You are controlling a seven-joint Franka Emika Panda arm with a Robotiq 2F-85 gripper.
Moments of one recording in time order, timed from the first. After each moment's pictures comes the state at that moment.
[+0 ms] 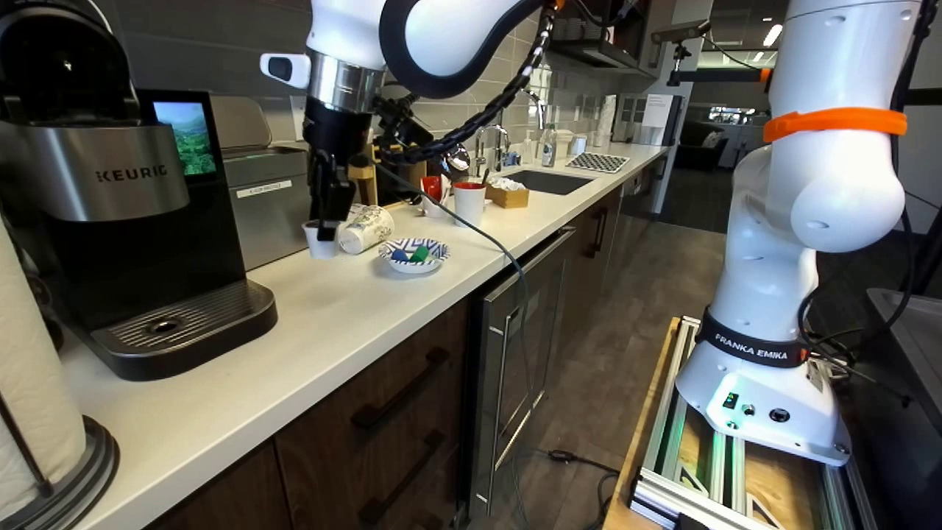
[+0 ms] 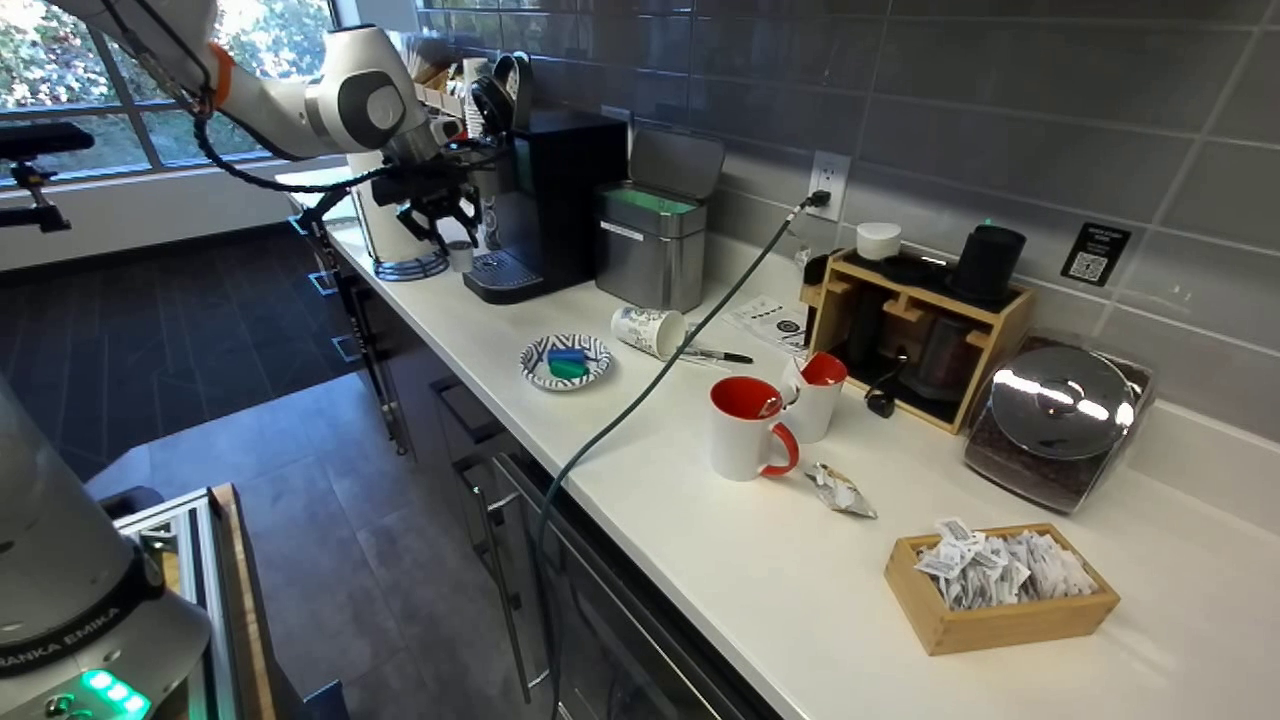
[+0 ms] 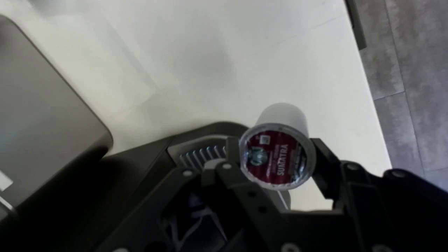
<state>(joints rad) 0.28 0.07 0.29 -2.11 -0.22 2.47 -0.44</state>
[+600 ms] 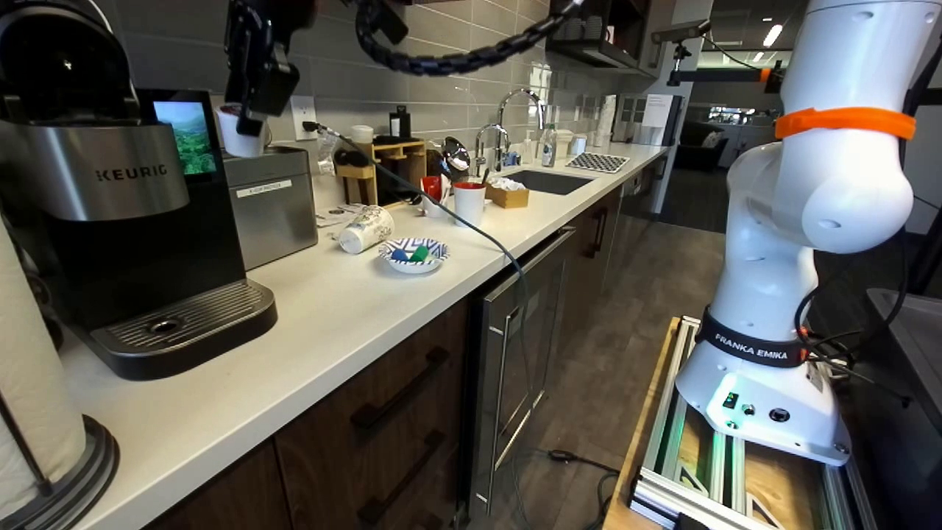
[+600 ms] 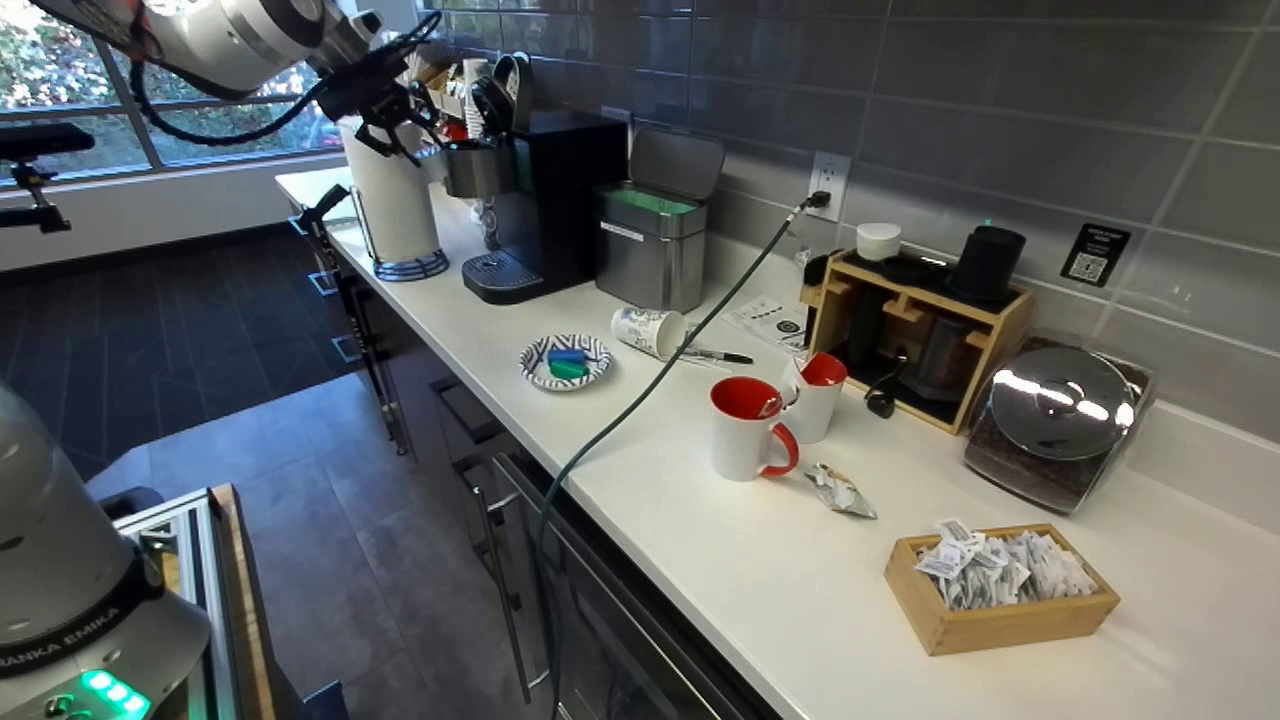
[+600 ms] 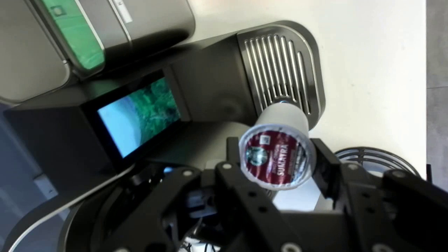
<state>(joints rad) 0.36 -0.03 0.37 -1.94 -0.51 2.39 -0.31</state>
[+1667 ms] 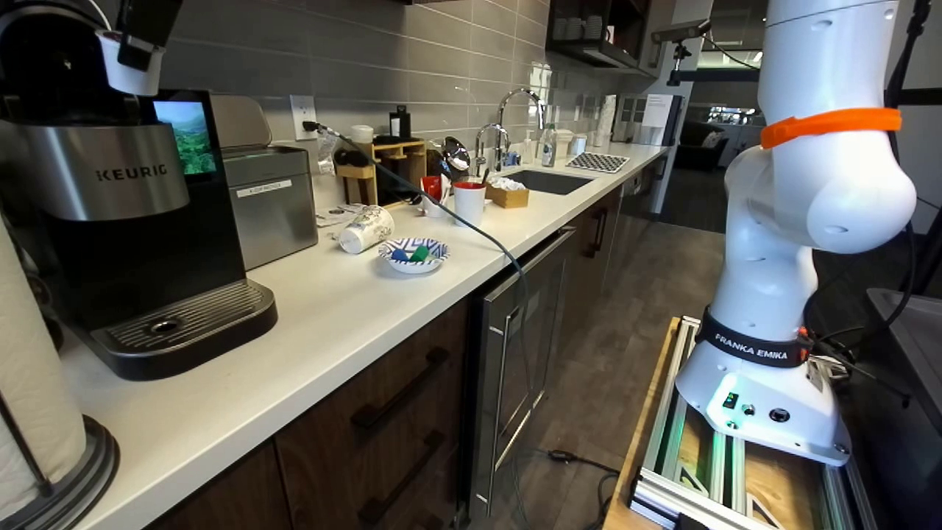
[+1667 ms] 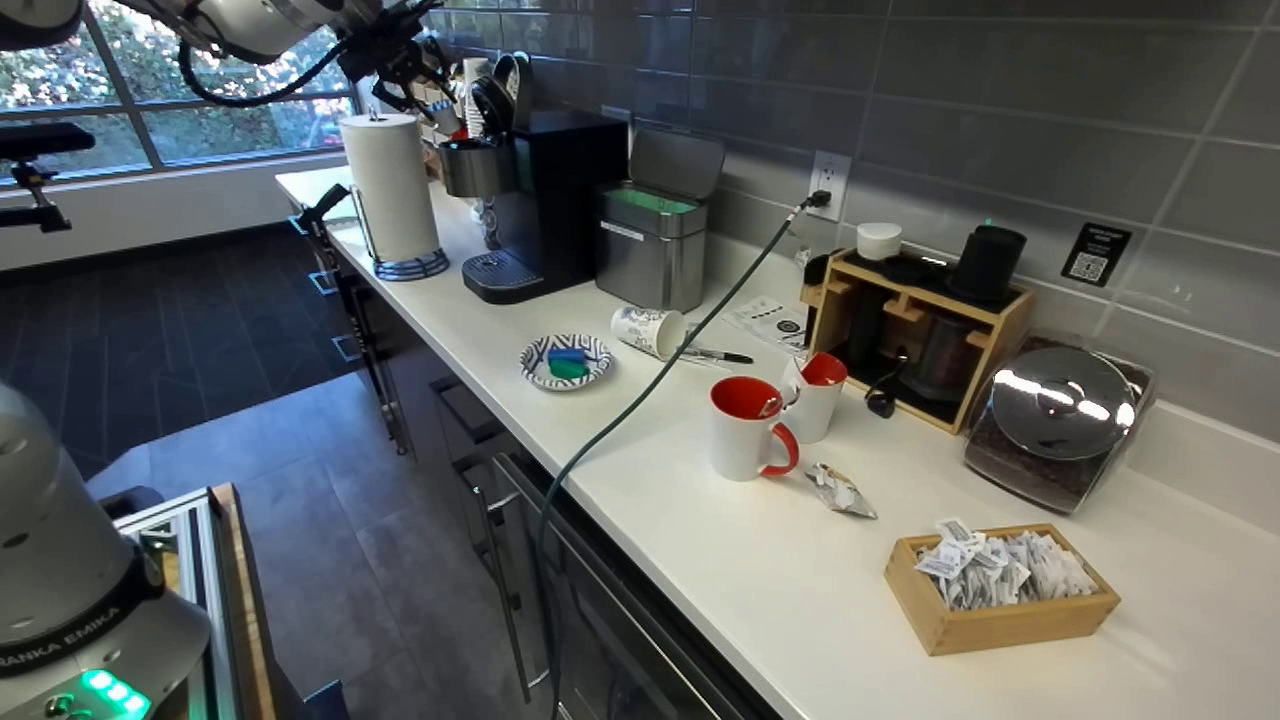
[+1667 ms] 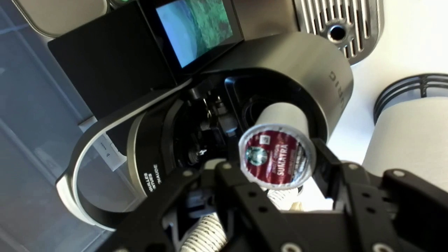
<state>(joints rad) 0.40 0.18 0.38 -1.62 -0.58 2.36 -0.25</state>
